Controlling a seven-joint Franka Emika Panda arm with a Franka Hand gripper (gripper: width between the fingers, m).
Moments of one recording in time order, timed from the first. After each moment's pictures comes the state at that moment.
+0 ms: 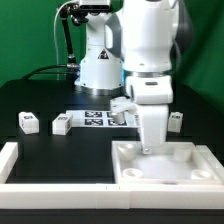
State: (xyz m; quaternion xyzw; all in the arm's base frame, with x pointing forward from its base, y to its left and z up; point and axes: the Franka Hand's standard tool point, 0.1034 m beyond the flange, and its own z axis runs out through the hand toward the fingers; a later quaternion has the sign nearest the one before) arm 0.539 0.045 0.009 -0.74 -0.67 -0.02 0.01
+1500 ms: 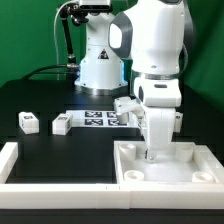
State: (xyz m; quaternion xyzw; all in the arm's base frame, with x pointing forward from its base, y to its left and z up) arm 0.538 0.044 0.007 -0.72 -0.69 0.00 -0.01
